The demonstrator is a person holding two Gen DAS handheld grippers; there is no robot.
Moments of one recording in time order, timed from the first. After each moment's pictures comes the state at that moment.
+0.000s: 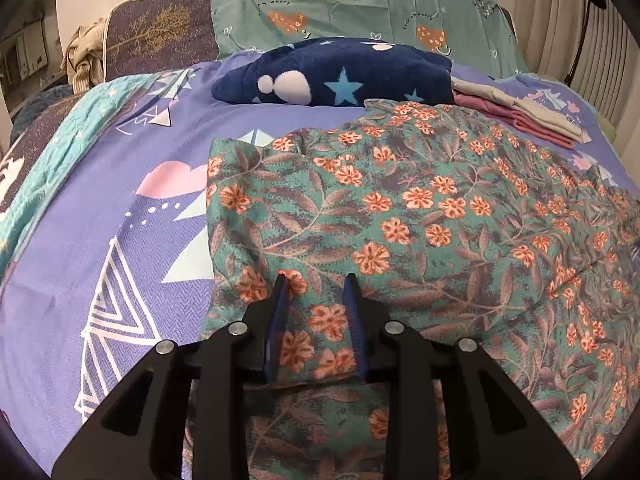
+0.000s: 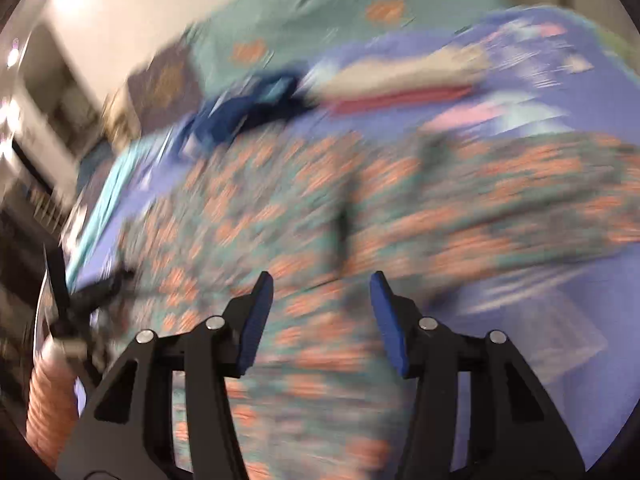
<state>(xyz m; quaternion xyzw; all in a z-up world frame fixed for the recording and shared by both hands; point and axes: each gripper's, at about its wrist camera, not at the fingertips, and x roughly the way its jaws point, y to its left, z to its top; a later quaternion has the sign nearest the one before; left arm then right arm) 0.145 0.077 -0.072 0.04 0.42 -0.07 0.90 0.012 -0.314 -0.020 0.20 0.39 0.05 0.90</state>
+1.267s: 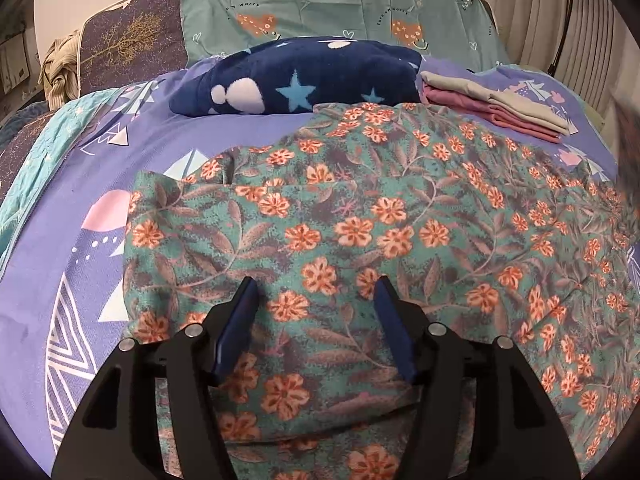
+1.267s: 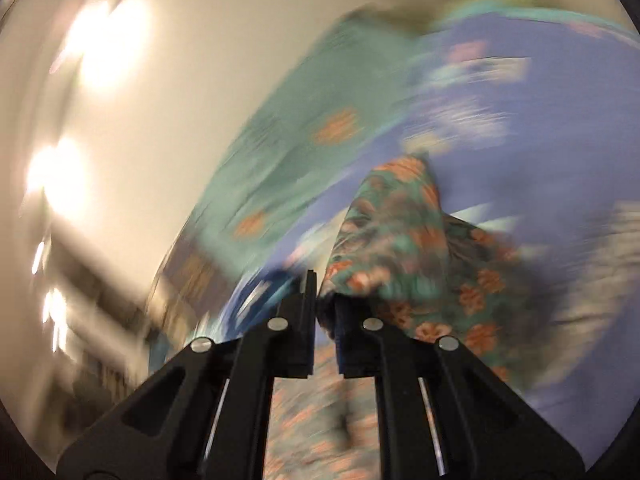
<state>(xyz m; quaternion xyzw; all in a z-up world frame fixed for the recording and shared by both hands) 0.165 0.035 -0.074 0.04 0.42 -0.10 0.90 0.067 -0.415 0.047 0.41 0.21 0.07 0.88</state>
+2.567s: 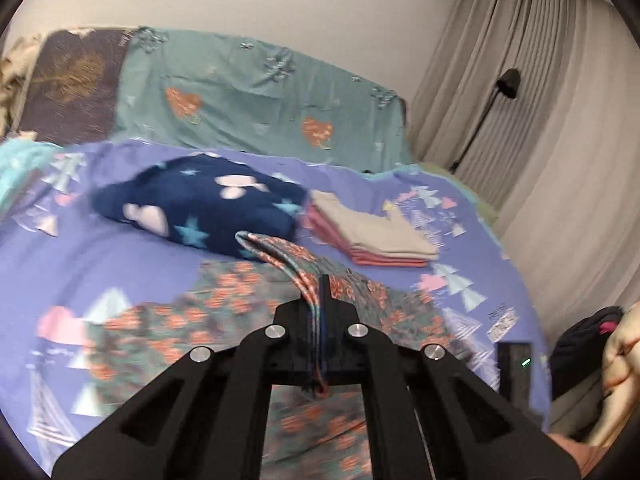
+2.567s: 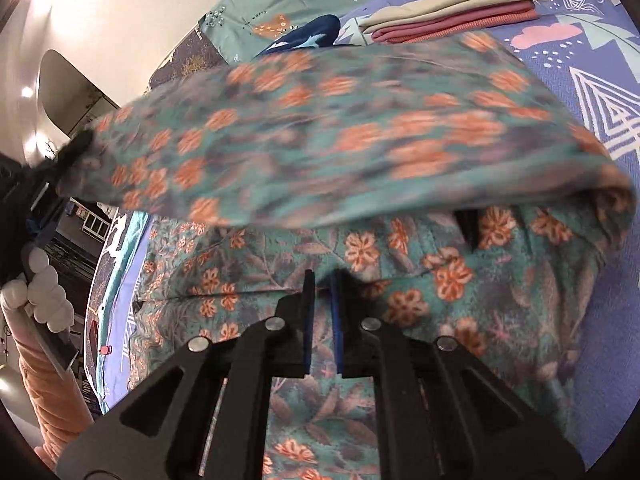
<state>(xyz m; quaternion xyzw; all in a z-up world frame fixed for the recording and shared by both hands) 0.167 0.023 0.058 -0.09 0.30 -0.25 0.91 0.055 -0.248 -0.078 0.28 0.43 0.16 0.84</state>
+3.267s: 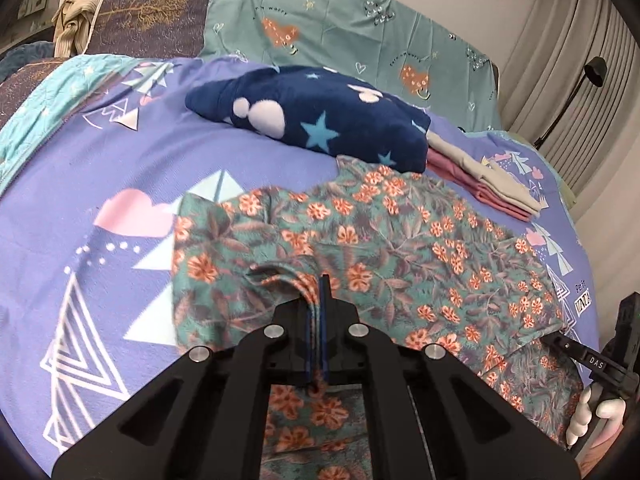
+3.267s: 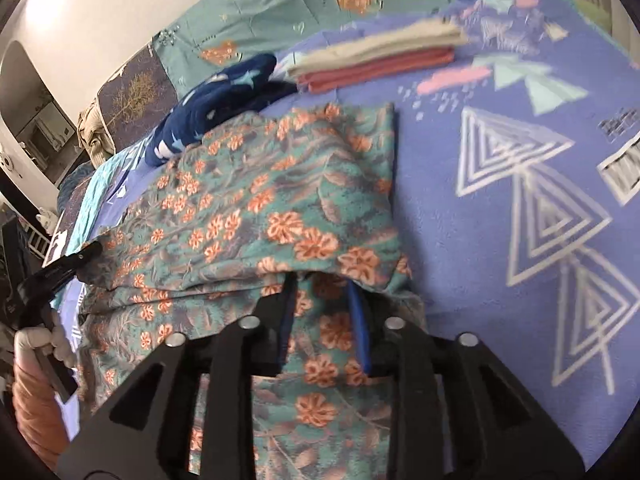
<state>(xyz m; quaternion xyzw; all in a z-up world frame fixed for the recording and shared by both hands) 0.179 0.085 -0.043 -0.10 0.41 -0.14 0.90 0.028 -0.276 -0.064 0.22 0.42 0.03 0.88</state>
